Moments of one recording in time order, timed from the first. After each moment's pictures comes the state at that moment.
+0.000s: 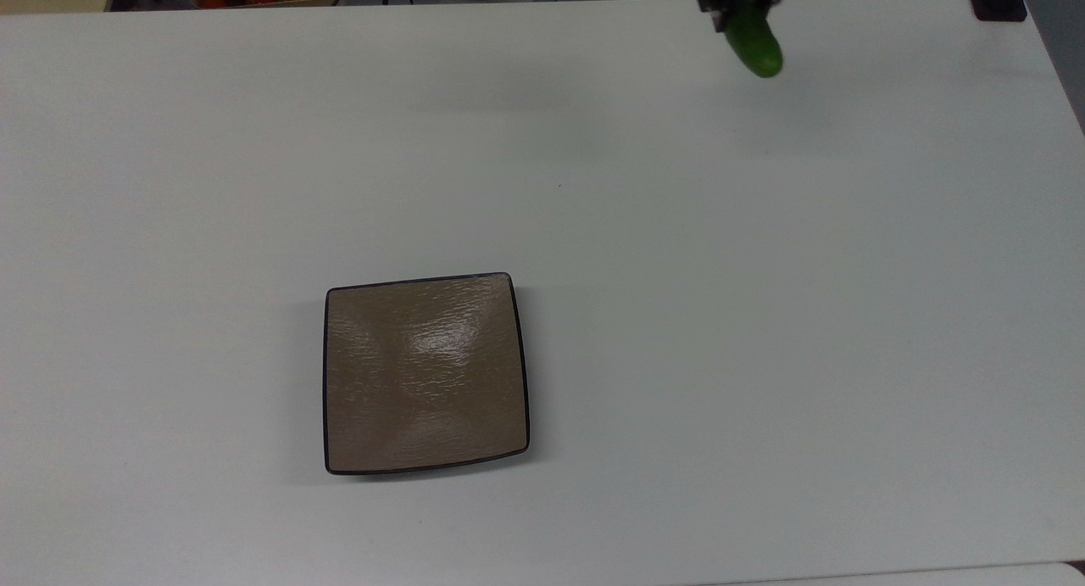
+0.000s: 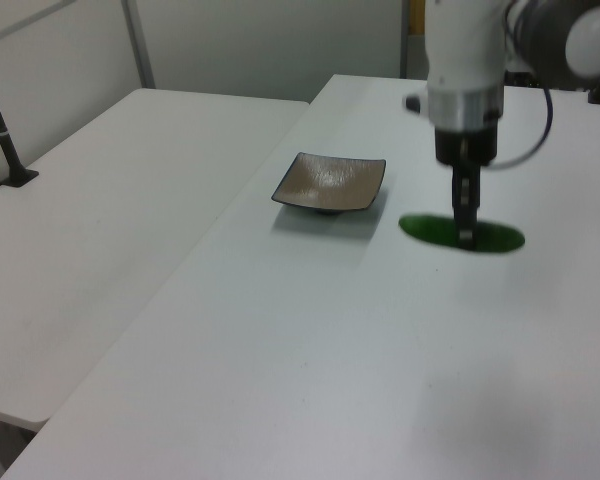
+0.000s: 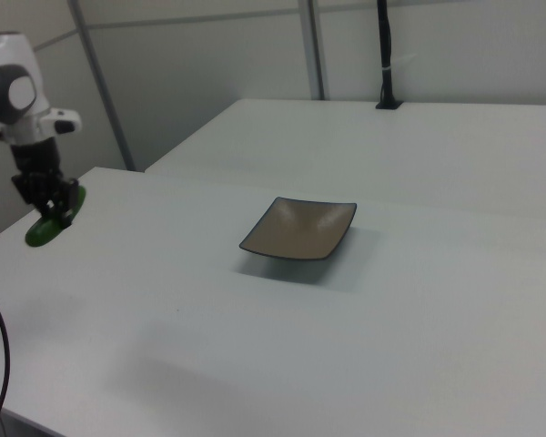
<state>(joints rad) 0.59 0.08 0.00 -1.73 0.09 1.74 0.33</state>
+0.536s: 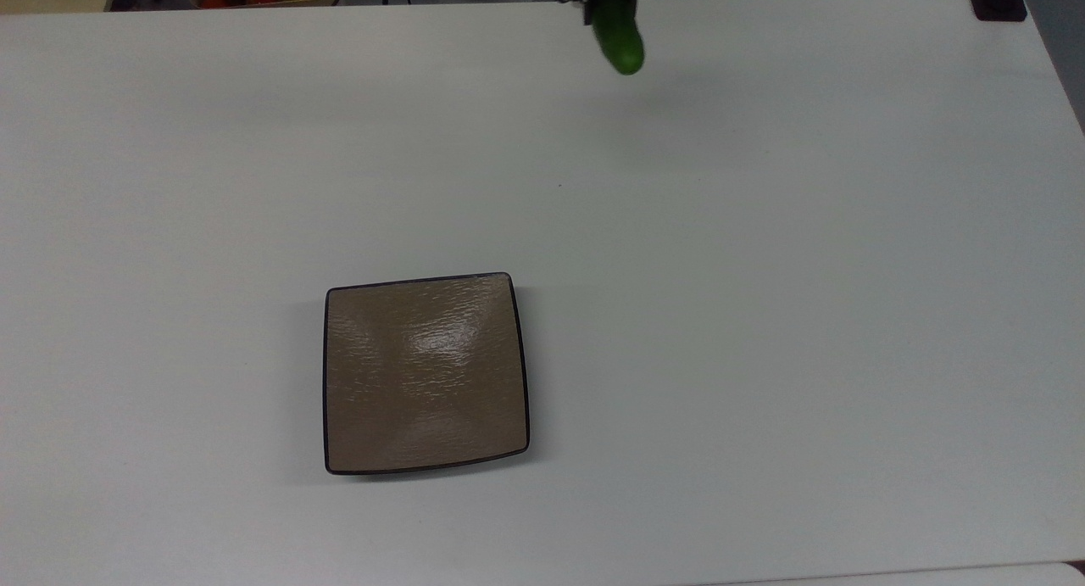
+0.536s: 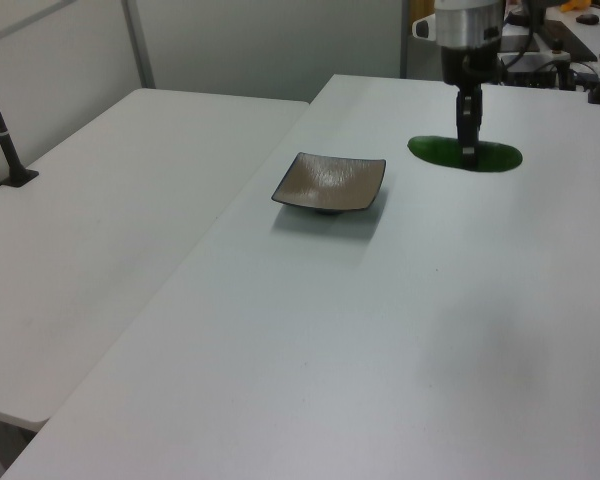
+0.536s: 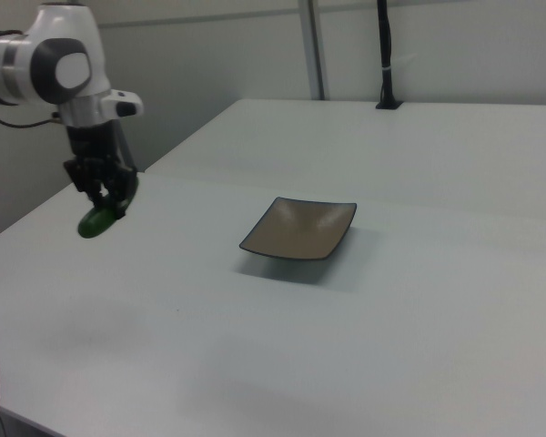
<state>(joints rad) 0.34 0.00 -0.01 -1.73 0.09 1.64 0.11</state>
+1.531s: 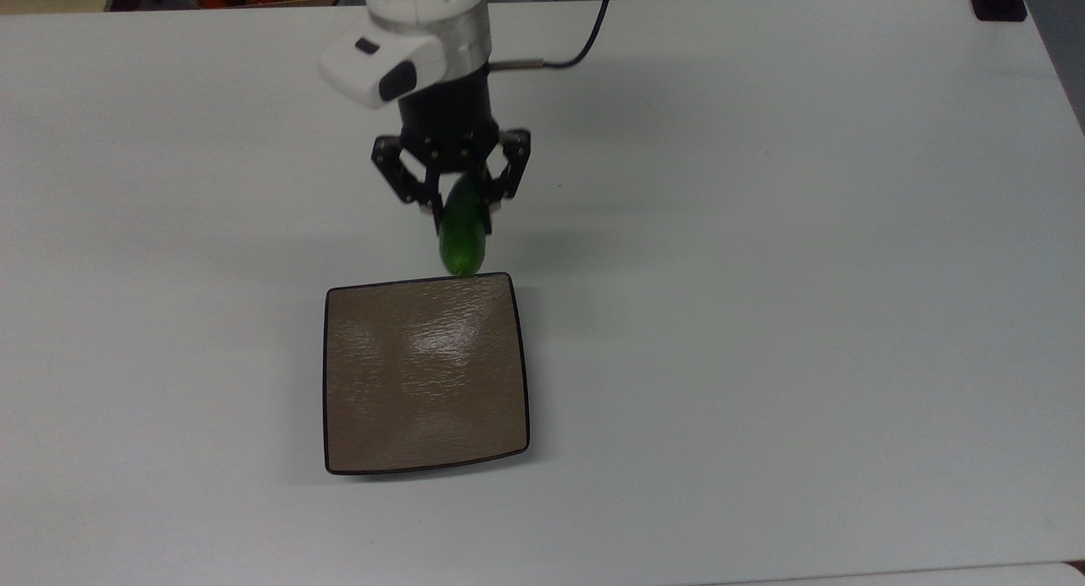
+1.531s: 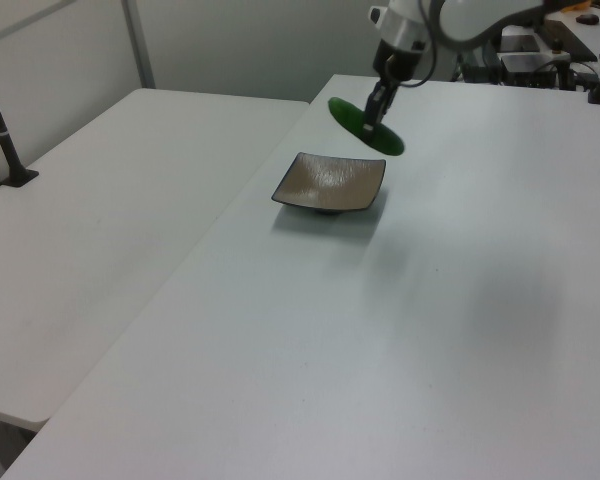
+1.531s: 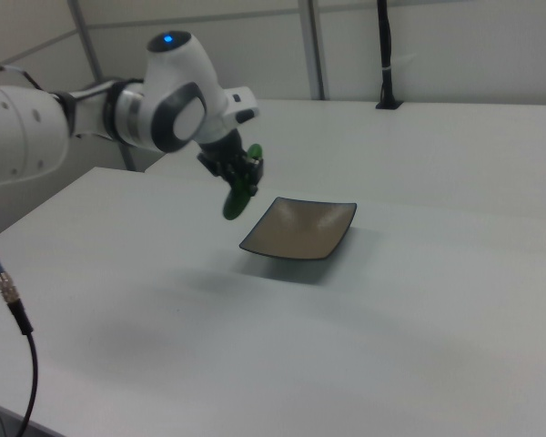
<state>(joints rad) 0.15 0.27 -0.06 -1.65 0.09 2.28 -0.03</state>
